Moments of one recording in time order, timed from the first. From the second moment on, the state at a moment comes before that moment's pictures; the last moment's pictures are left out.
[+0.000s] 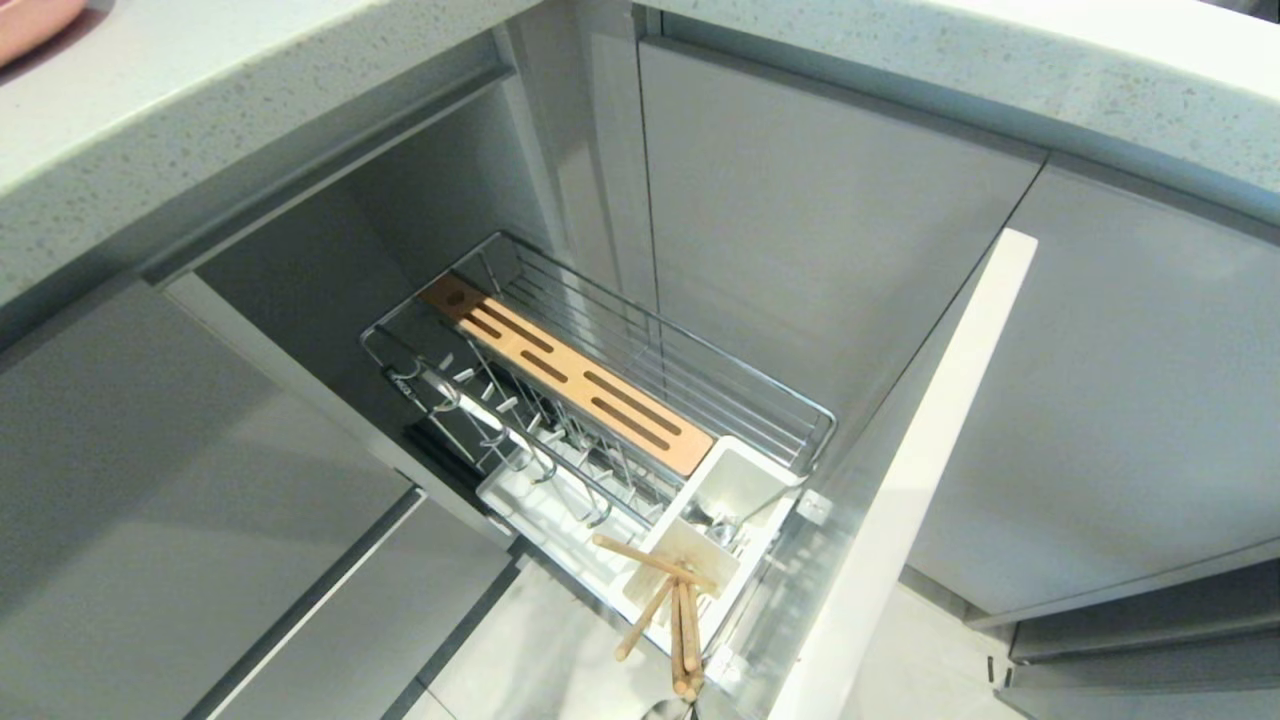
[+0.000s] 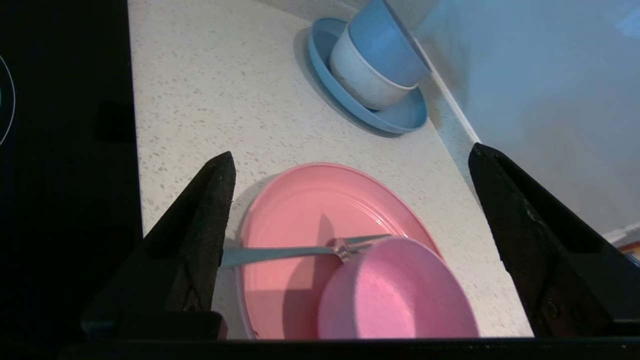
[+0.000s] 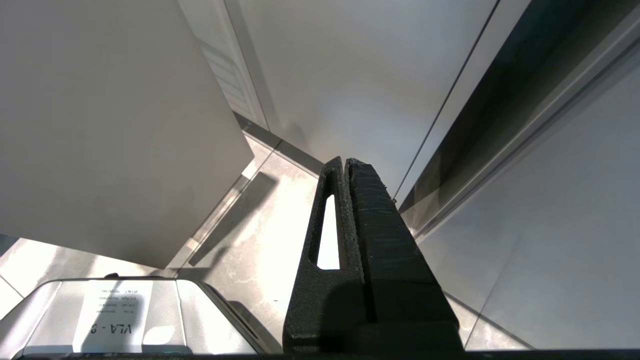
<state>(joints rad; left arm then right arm) 0.78 1.44 -1.92 0.21 -0.29 -0.83 0.01 0.00 0.00 0.00 0.00 0.03</state>
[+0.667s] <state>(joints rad) 0.30 1.15 -1.77 0.22 -0.19 -0.74 0.01 0.00 0.00 0.00 0.00 0.03</state>
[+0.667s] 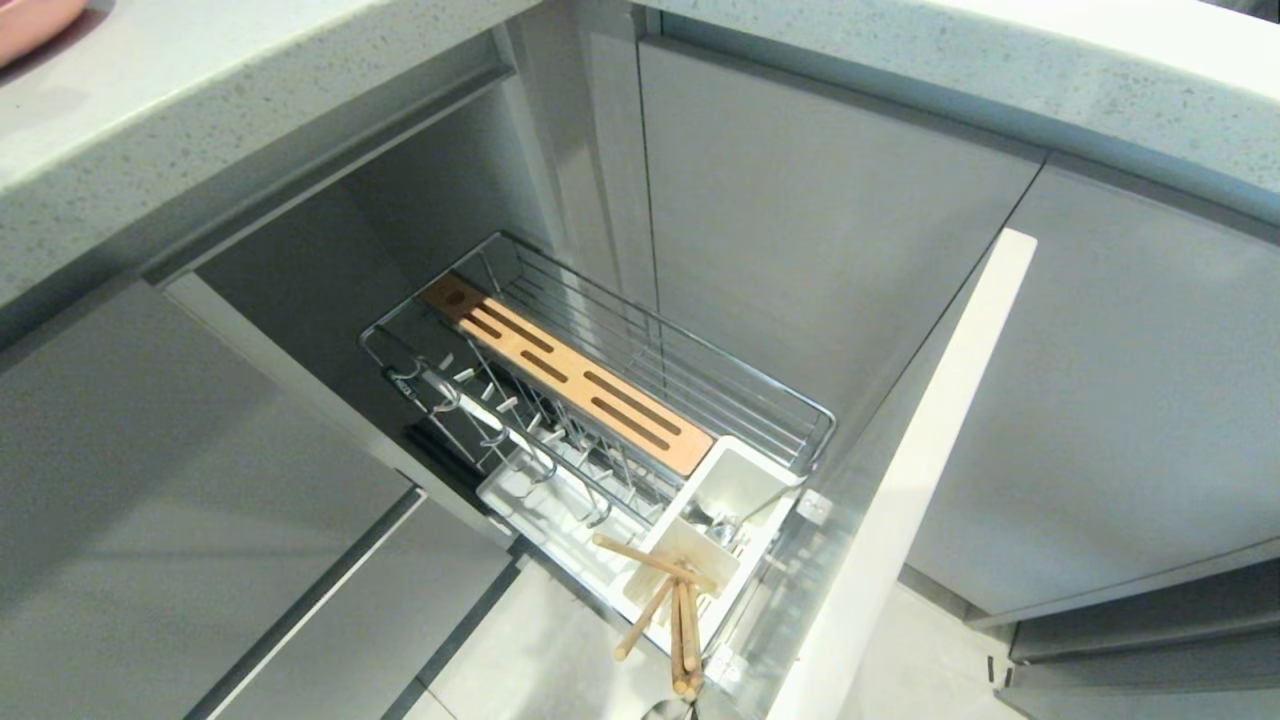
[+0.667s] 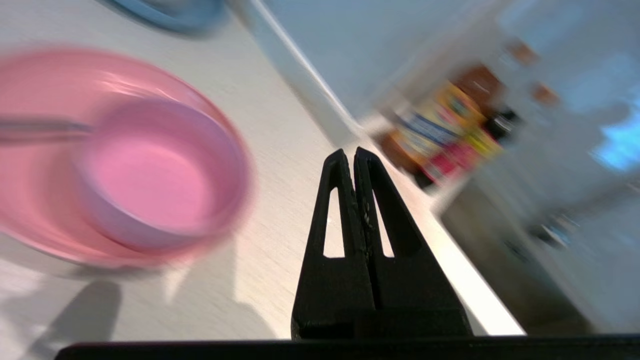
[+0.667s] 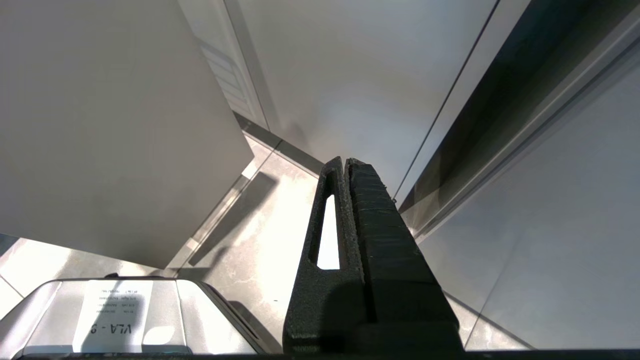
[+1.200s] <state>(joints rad) -0.37 0.98 -1.63 0.34 -0.08 -0.56 0.01 0.00 0.00 0.00 0.00 0.03</state>
